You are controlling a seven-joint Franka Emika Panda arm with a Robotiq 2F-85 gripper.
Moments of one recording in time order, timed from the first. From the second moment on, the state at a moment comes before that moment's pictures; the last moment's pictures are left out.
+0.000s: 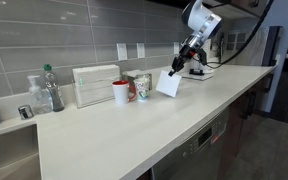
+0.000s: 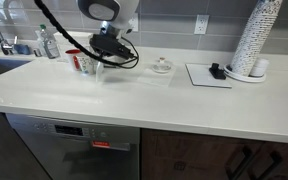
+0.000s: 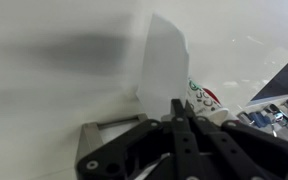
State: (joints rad) arm -0.25 0.29 0.01 -1.86 0.77 2.02 -1.20
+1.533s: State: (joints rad) arm -0.09 0.36 -0.08 -1.85 -0.15 2.42 -0.40
